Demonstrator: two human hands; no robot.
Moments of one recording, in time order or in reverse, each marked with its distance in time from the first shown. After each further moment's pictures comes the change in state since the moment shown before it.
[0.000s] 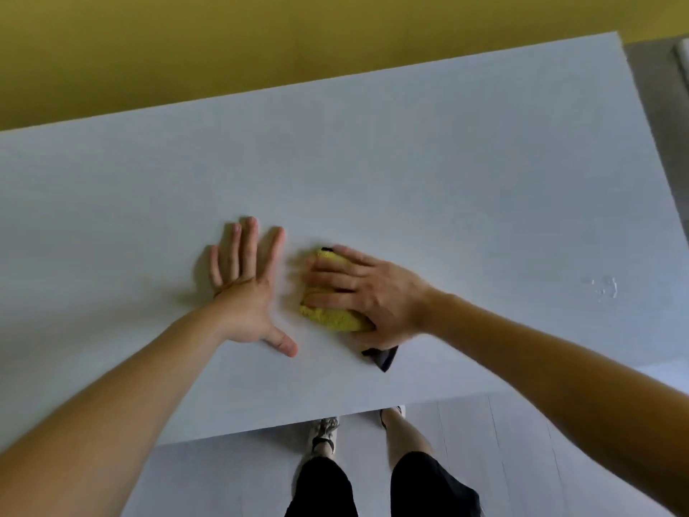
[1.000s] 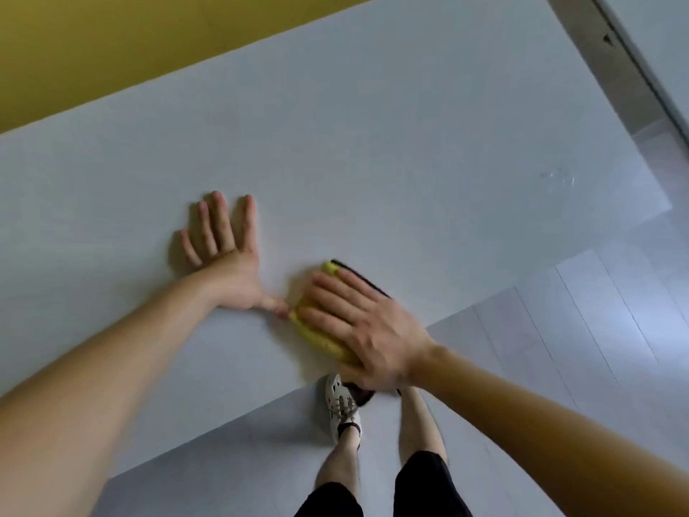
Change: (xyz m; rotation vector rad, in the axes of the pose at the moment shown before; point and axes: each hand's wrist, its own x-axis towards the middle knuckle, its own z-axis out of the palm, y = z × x) left_hand 0.012 -0.003 0.005 0.072 0.018 0.062; right_hand -0.016 -0.146 0.050 0.100 0.306 0.460
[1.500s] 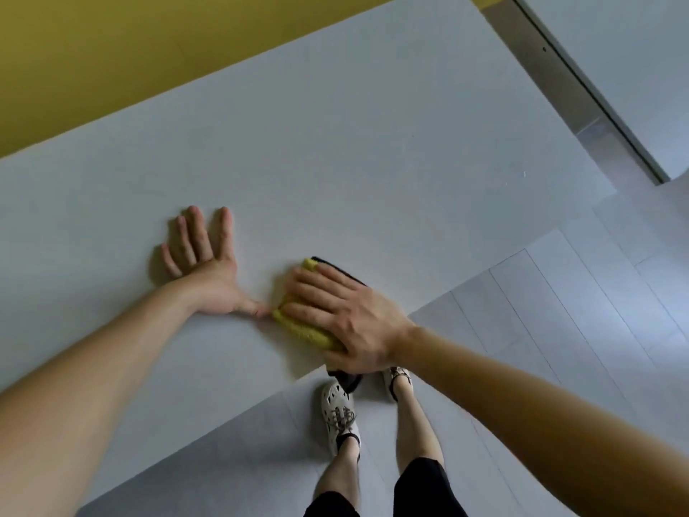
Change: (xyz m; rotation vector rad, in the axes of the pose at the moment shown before) left_hand -0.003 0.002 0.001 0.023 0.008 -0.028; right_hand -0.001 0.008 -0.001 -0.024 0.003 -0.005
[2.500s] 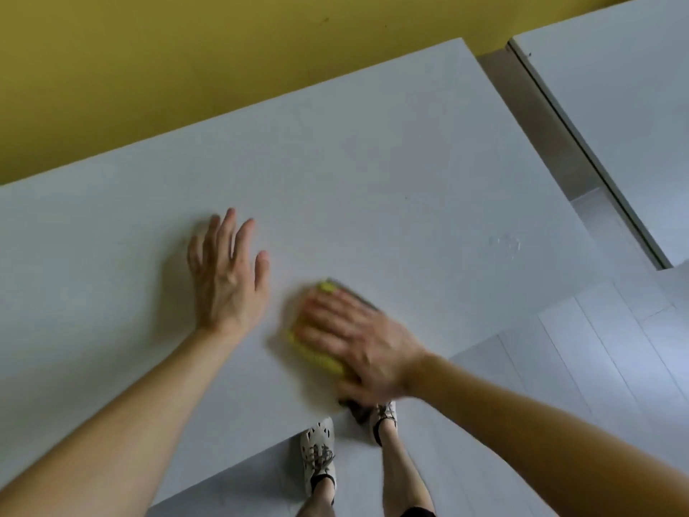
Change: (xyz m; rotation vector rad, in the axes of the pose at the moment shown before) left_hand 0.066 0.060 0.010 -0.177 1.046 0.224; right_hand -0.014 0.083 -0.034 -0.015 -0.025 -0.081
